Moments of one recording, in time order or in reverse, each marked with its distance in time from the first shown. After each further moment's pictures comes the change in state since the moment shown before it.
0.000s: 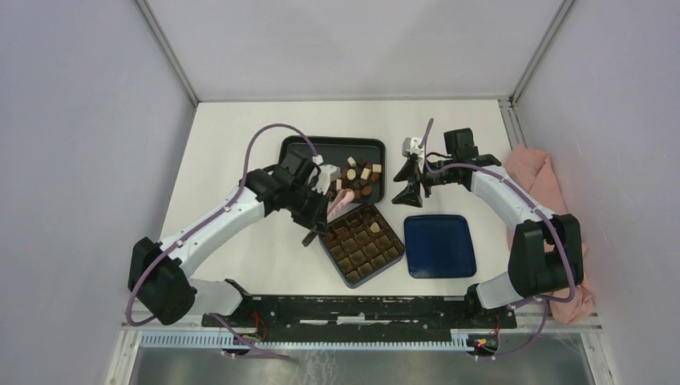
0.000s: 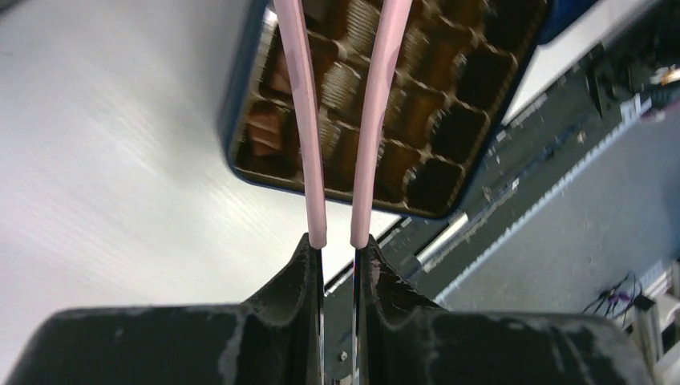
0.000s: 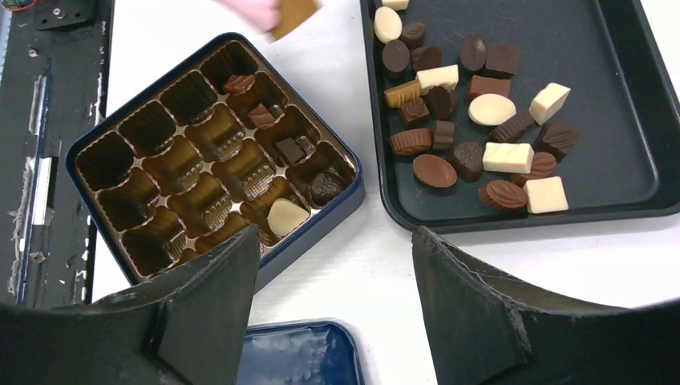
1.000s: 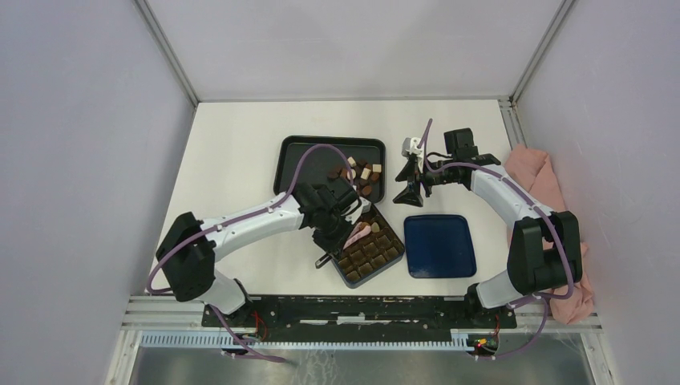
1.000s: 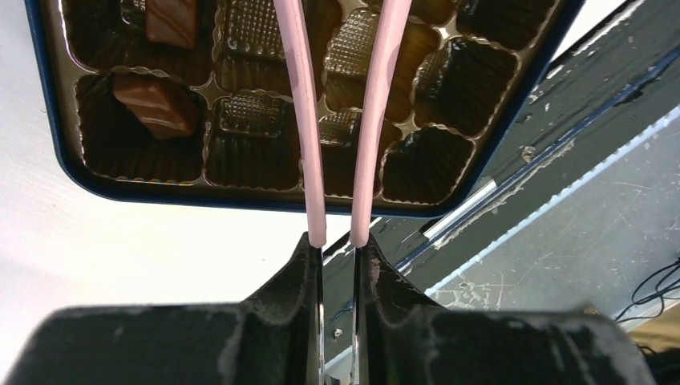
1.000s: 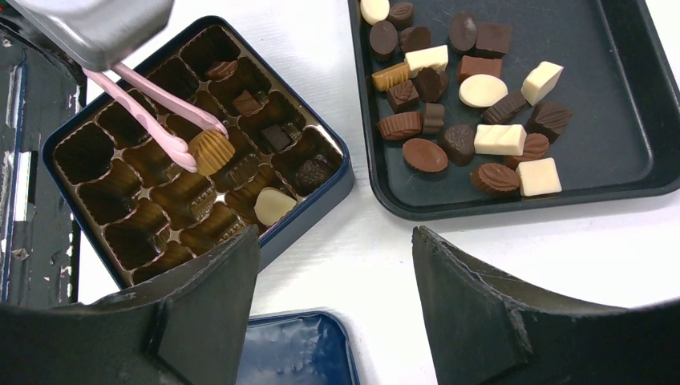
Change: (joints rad) left arm -0.329 0.151 0.007 -0.045 -0.136 -0.090; right arm -0.008 0.018 0.000 0.003 0.040 -0.009
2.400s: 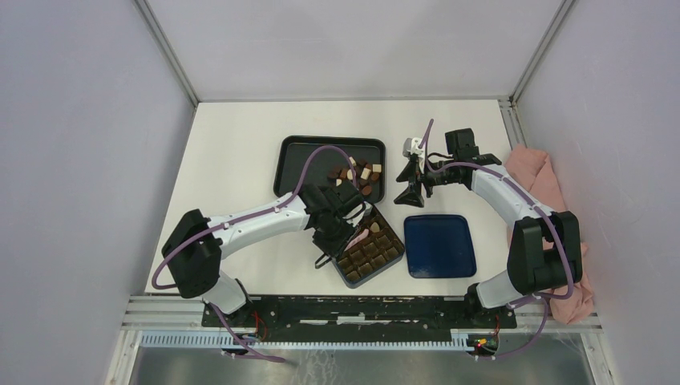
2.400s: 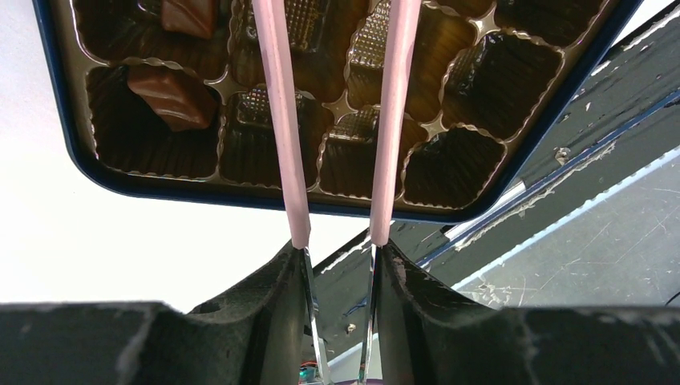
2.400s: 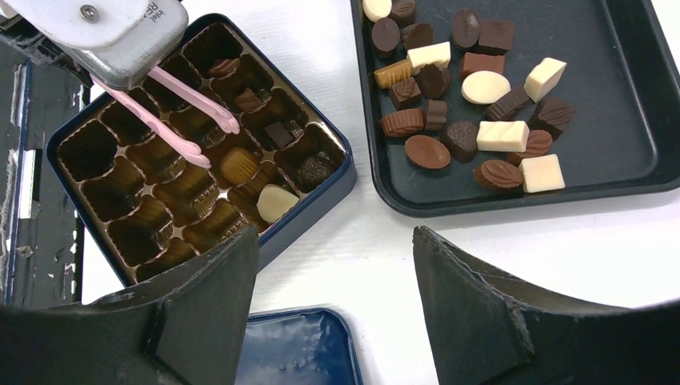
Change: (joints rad) left arm -0.027 0.049 0.021 -0.038 -0.072 0.000; right arm -0.008 0.000 0.000 -0.014 -0.008 -0.011
